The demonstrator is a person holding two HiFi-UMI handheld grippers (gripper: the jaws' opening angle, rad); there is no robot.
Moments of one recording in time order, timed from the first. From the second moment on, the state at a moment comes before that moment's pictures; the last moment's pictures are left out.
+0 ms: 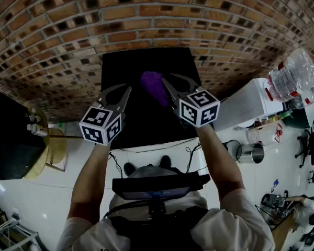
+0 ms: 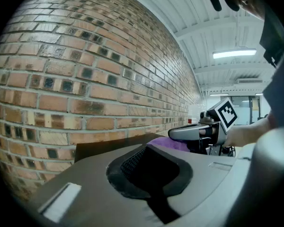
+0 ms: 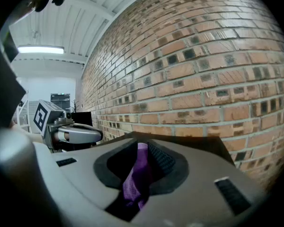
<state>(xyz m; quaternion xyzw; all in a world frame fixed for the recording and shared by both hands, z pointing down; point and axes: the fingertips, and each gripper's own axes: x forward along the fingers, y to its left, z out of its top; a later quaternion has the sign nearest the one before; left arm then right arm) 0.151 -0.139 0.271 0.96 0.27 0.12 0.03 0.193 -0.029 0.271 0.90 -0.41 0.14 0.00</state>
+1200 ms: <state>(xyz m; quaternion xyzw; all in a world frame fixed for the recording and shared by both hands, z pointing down) 0.142 -0.143 0.262 0.95 0.30 0.09 0.01 0.193 -0.055 0.309 0.86 -0.41 0.24 0.21</state>
